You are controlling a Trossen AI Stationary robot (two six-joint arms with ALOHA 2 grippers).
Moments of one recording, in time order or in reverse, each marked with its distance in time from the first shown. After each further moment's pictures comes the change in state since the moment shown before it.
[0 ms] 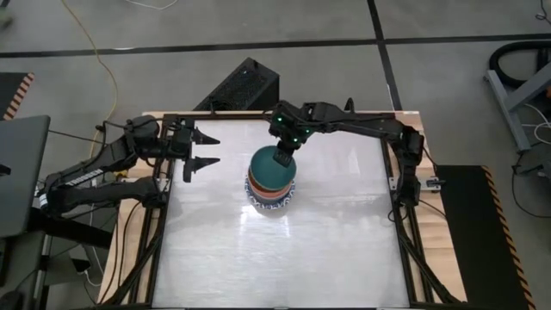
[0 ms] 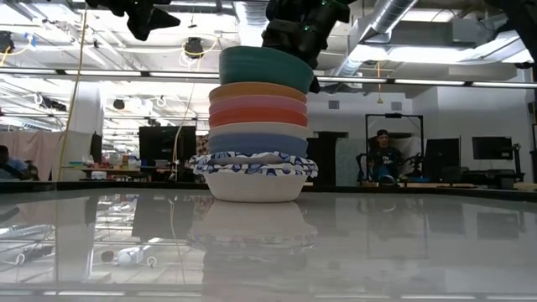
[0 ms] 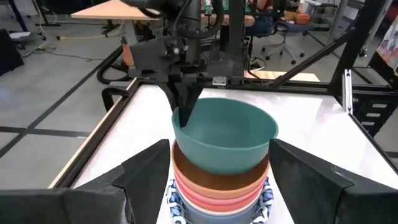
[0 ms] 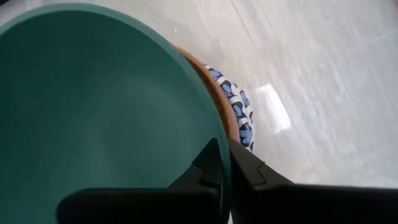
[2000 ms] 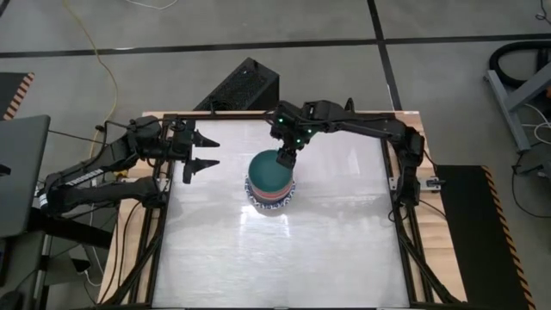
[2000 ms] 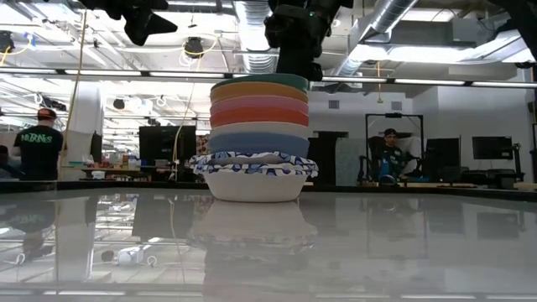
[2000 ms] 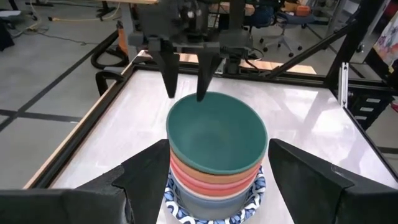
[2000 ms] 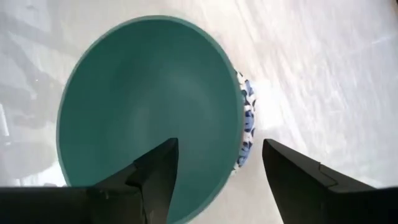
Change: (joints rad) left arm 0.000 0.002 0.000 -0.052 0.008 -0.026; right arm 0.018 -0.011 0.071 -0.116 0.024 -0.059
